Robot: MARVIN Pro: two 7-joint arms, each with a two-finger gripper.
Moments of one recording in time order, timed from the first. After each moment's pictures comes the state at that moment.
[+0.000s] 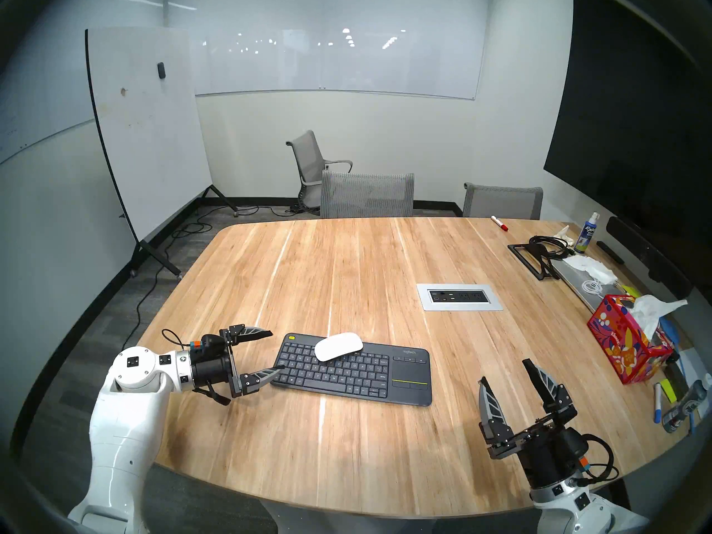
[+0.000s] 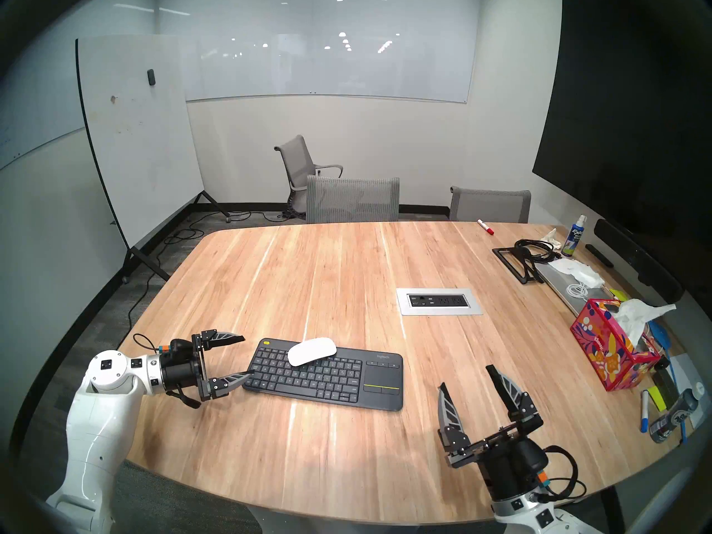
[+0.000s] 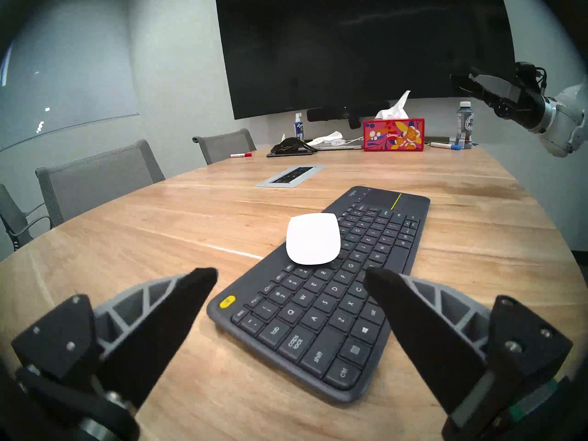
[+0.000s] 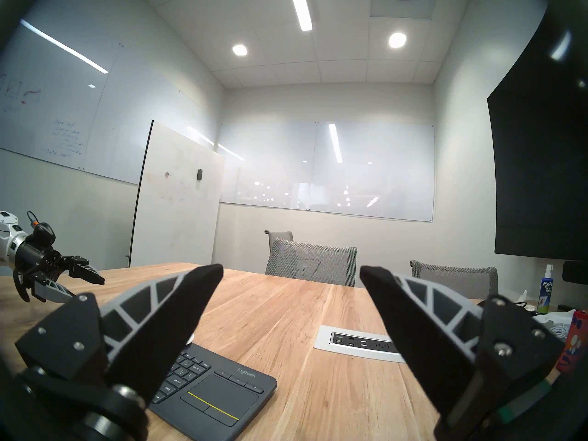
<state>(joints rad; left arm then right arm) 1.56 -1.22 -1.82 -1.37 -0.10 -0.18 -1.35 -2.51 -0.91 1.53 -2.10 0.15 -0.80 -0.23</state>
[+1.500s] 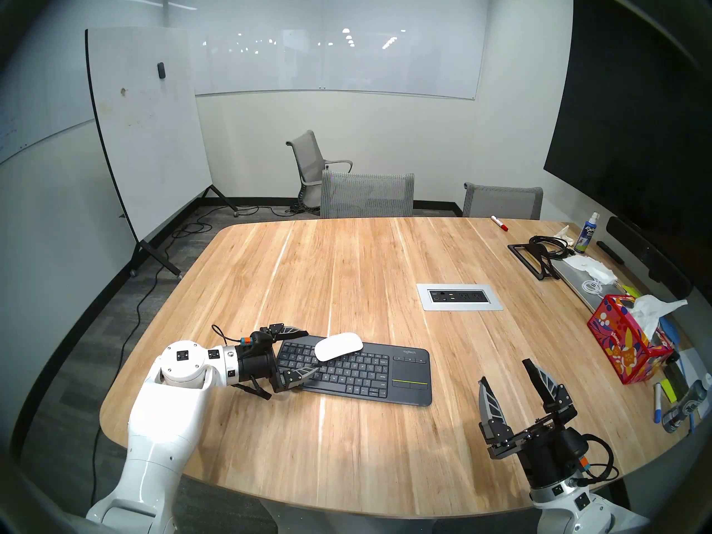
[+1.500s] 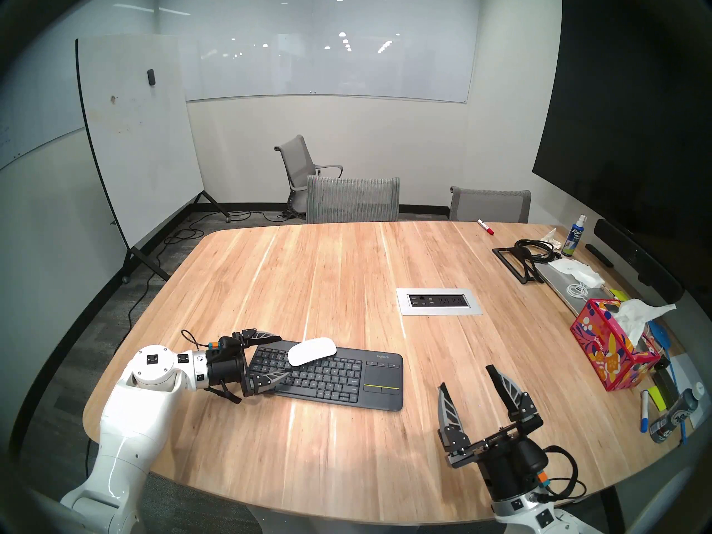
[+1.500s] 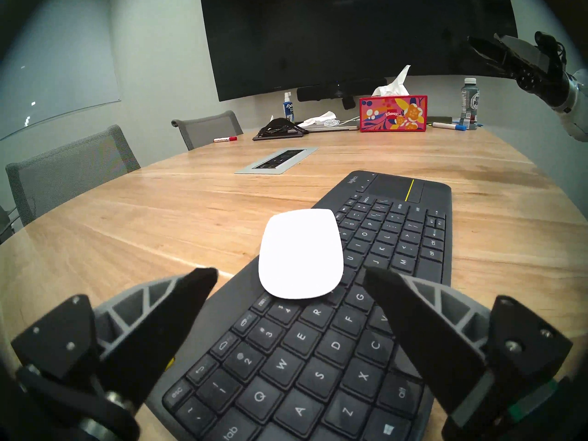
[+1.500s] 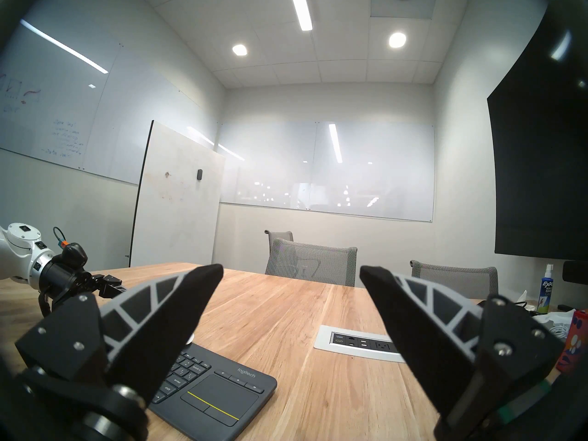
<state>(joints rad) 1.47 -1.30 -1.68 -1.33 0.04 -0.16 -1.23 -2.51 -0.91 1.53 -2.10 0.15 -0.80 -0.23</state>
